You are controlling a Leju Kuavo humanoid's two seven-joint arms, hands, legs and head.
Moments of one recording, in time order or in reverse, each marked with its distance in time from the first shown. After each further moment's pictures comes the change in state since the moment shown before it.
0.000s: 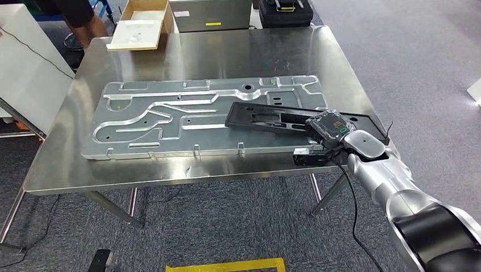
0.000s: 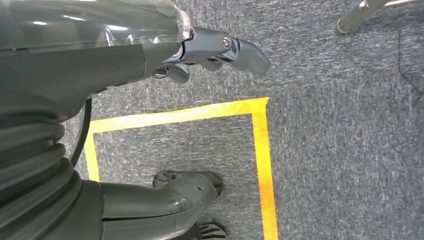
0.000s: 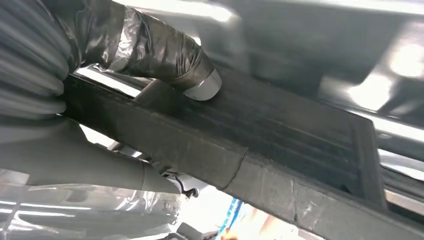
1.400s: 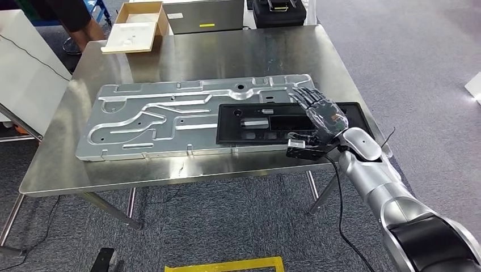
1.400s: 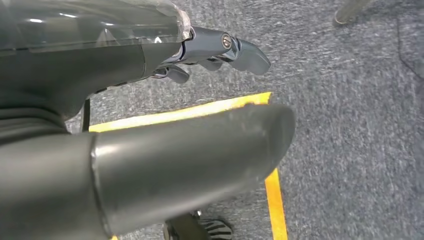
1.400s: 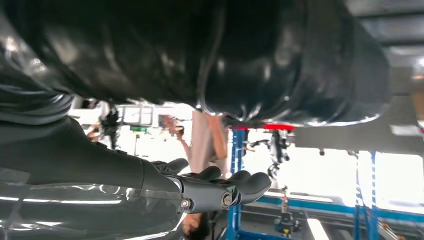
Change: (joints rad) left arm -0.013 0.000 -0.029 0.000 -0.013 0.002 0.021; right arm 0.073 0.048 -0.143 -0.197 -0.167 -0.106 -0.133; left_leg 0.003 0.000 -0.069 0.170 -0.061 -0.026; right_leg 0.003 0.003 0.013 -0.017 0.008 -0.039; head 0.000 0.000
